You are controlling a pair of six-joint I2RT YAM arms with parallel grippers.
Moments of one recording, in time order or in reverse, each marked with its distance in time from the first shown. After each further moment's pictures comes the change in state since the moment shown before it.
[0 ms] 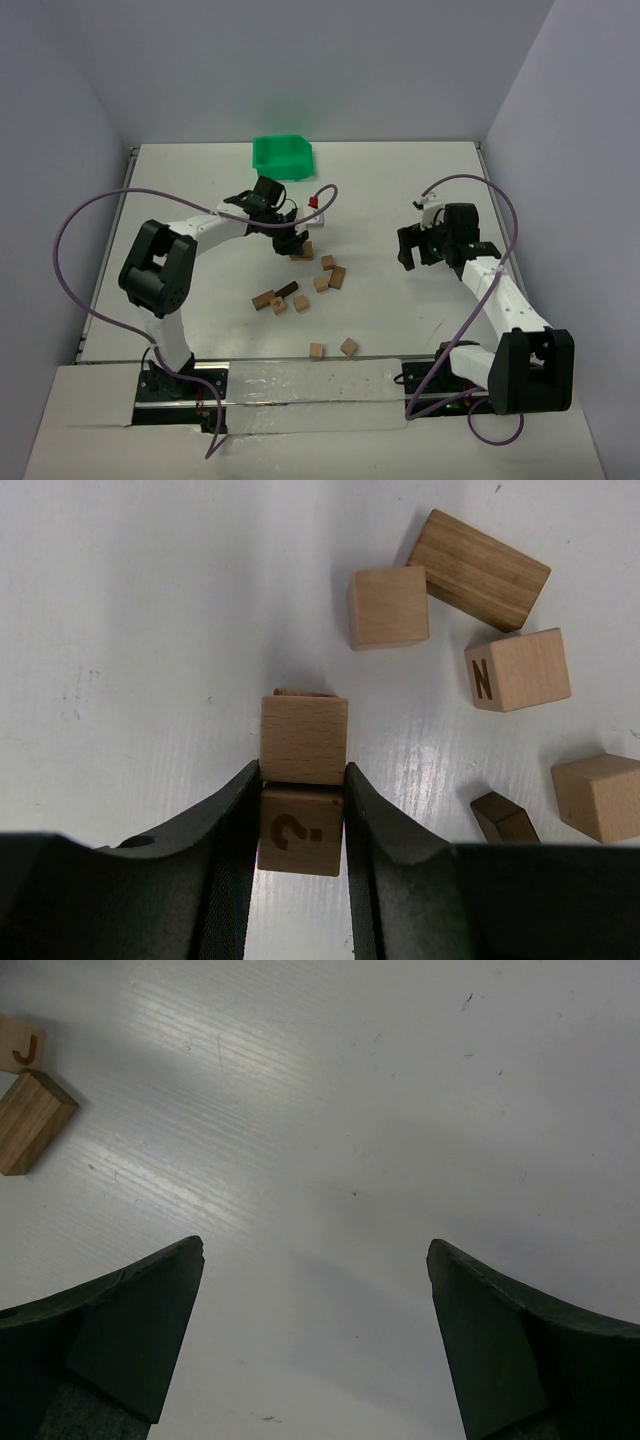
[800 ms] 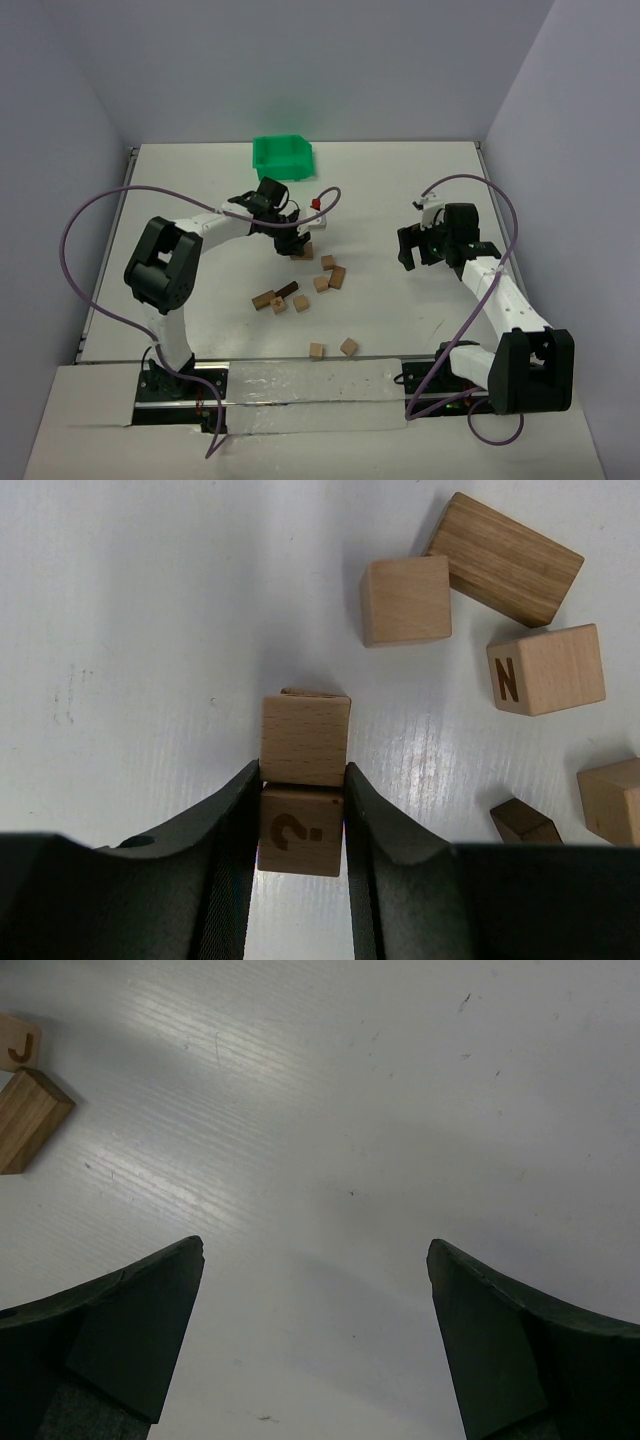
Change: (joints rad) left arm -0.005 0.041 0.016 0.005 -0.023 0.012; right arm 0.000 0.000 0.000 0.000 0.003 -0.007
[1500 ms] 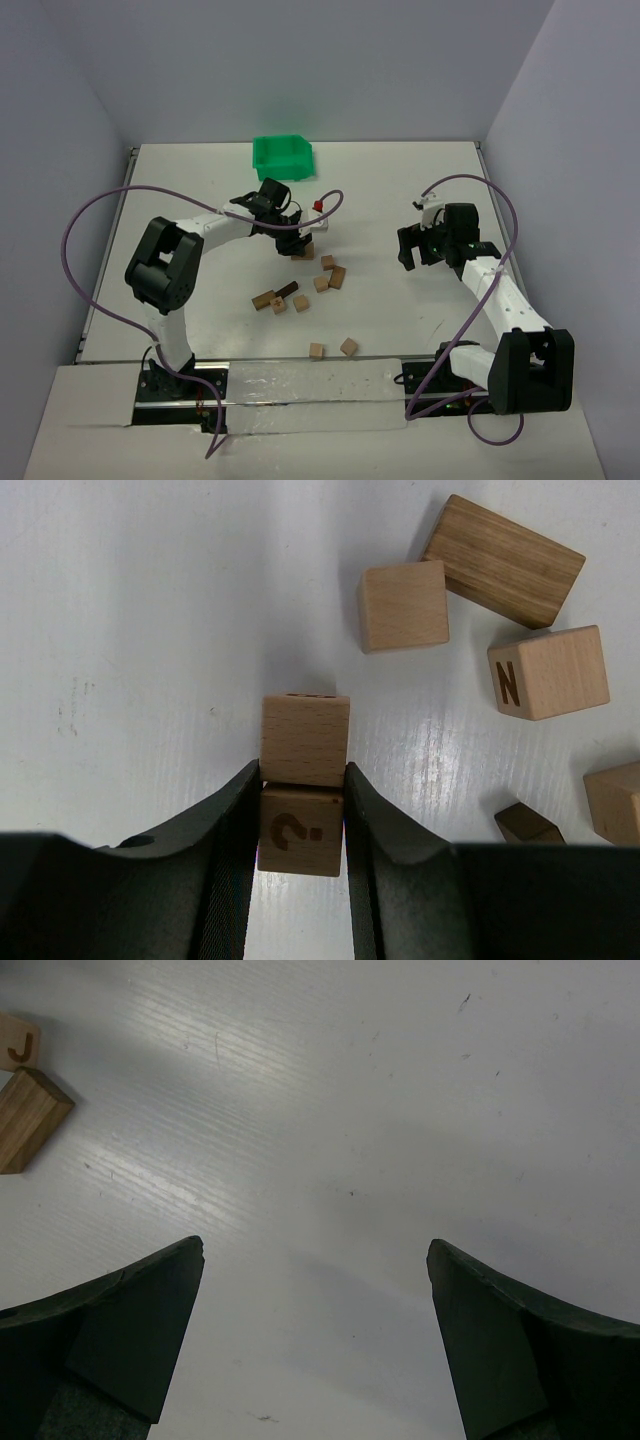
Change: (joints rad) left arm -0.014 0.002 0.000 0.007 -0.012 0.023; right arm 0.000 0.000 0.000 0.000 0.000 -0.001
